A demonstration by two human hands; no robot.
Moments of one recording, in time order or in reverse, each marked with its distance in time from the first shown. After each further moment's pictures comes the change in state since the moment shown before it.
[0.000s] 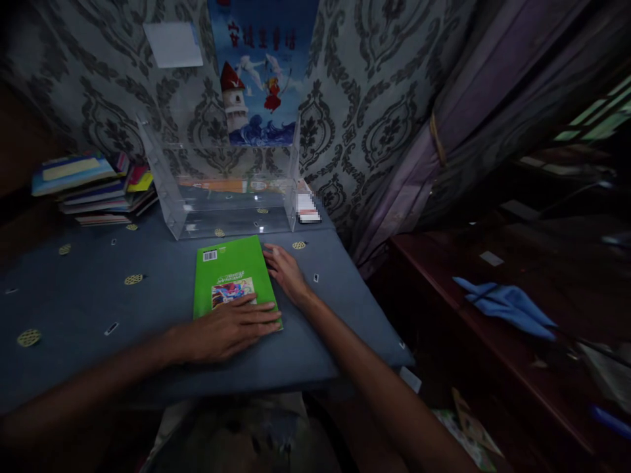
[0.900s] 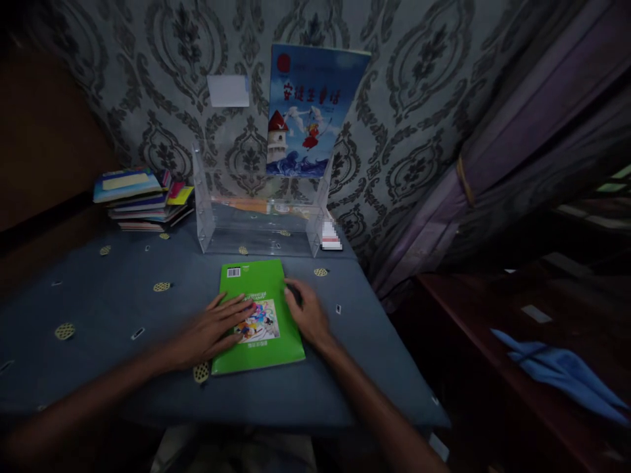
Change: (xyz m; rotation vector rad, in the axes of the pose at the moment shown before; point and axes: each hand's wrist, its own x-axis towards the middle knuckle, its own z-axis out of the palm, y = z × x) left_hand -0.064 -0.030 0.004 0.062 0.205 -0.437; right_hand -0.015 0.001 0.005 -0.694 0.077 -0.308
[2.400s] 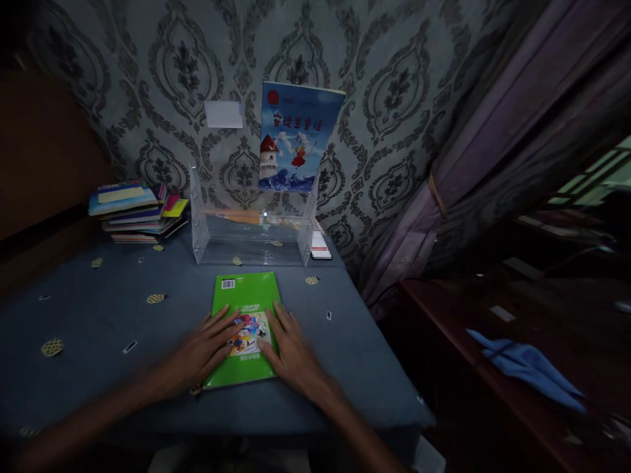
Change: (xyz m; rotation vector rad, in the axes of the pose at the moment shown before) left_hand -0.018 0.006 0.018 0.007 0.076 -0.066; right_hand -0.058 -0.008 0.006 -0.610 -0.358 -0.147
